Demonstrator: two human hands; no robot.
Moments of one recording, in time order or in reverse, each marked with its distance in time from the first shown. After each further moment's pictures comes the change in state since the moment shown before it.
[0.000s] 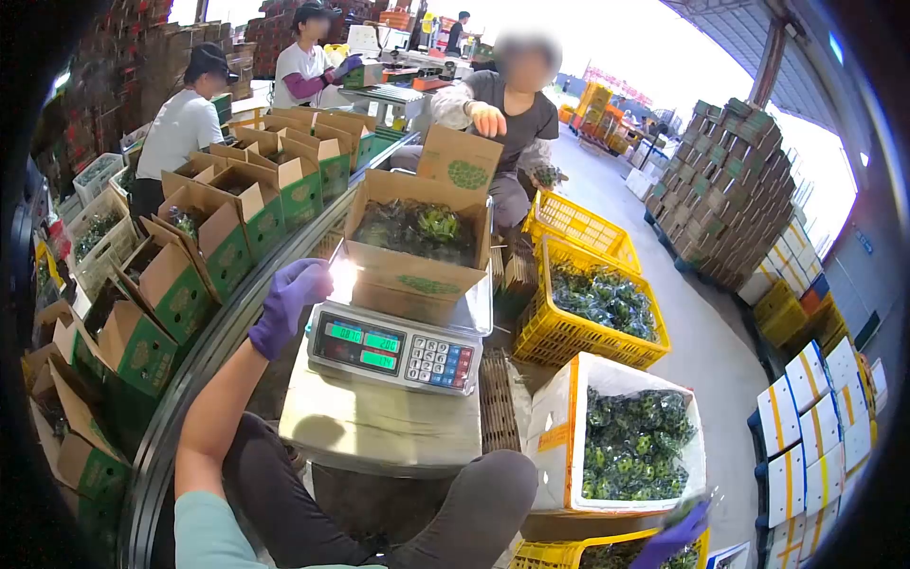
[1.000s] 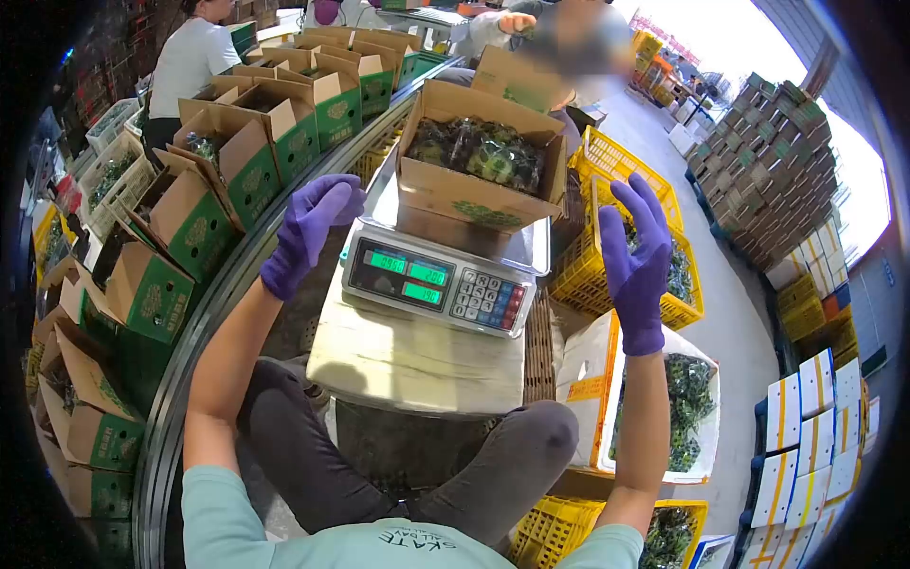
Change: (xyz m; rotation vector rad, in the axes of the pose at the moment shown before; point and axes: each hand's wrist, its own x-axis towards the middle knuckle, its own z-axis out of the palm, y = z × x) left_hand 0.000 0.000 -0.023 0.043 -0.057 0.124; right_hand -0.005 -0.380 0.334 0.473 -0.638 -0.694
